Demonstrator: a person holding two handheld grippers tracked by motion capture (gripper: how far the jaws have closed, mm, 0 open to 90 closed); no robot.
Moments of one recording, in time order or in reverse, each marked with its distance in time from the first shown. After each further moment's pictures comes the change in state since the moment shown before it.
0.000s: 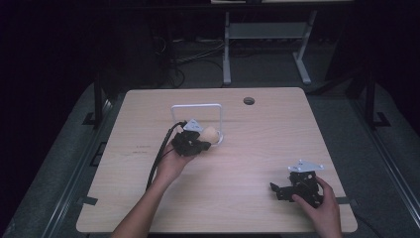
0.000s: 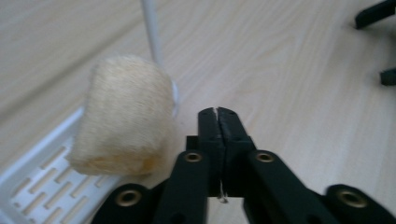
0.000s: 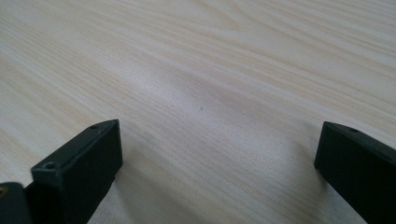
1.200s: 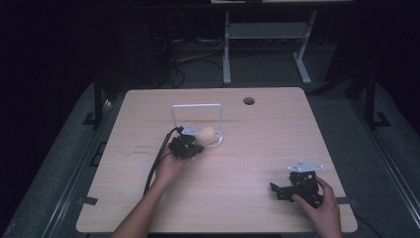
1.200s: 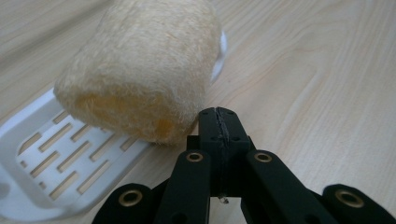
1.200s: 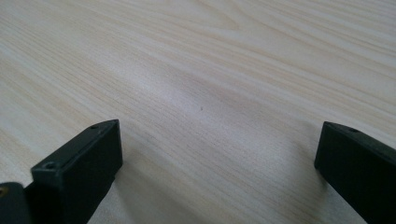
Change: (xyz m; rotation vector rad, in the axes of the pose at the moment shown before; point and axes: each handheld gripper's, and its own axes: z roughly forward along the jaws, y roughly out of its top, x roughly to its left) left arm 0.028 -0.033 0.025 0.054 0.073 -0.051; right arm 0.000 0.000 0.000 0.000 0.000 0.000
